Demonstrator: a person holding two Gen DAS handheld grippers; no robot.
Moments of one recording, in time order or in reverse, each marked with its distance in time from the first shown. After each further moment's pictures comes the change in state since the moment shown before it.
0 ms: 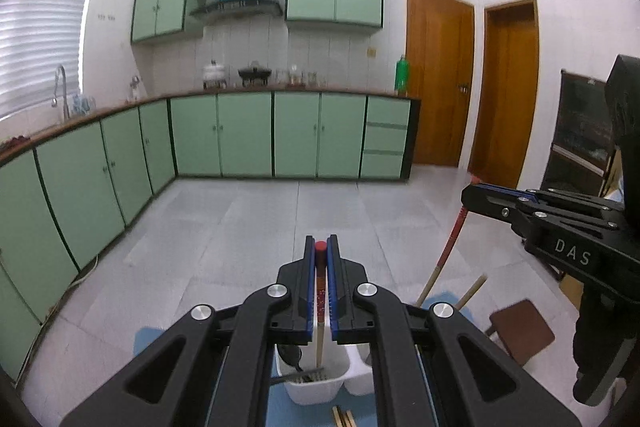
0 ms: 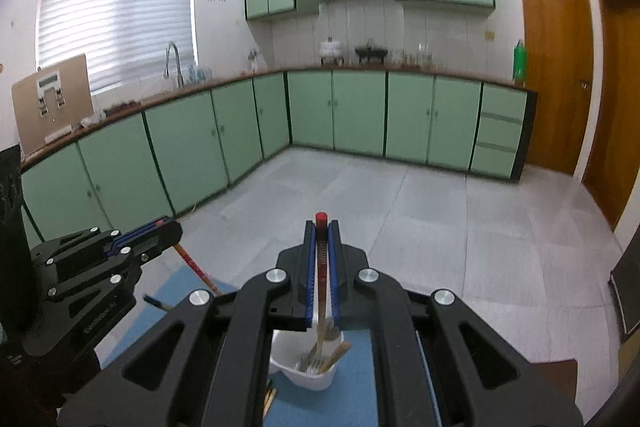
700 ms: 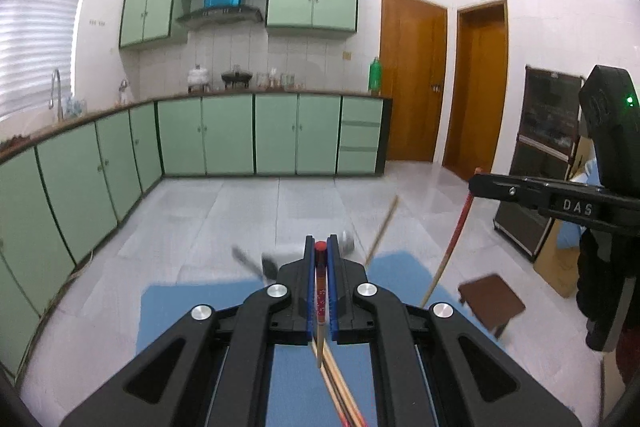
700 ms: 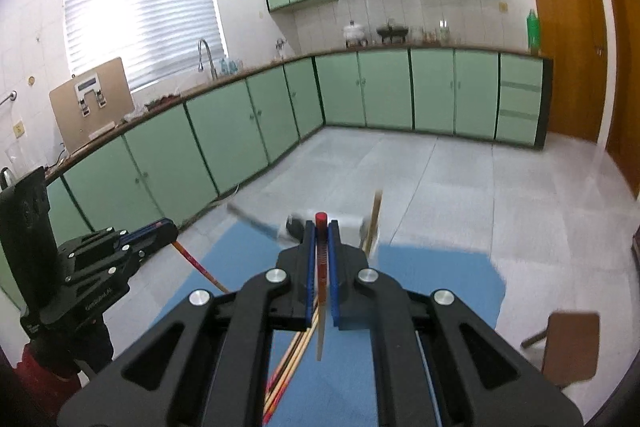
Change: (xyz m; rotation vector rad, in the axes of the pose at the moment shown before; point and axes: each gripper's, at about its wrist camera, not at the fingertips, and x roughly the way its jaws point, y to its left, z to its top) left arm -0.130 -0.006 -0.039 0.031 -0.057 -0.077; right arm -0.129 0.024 -0.048 0.037 -0.017 0.137
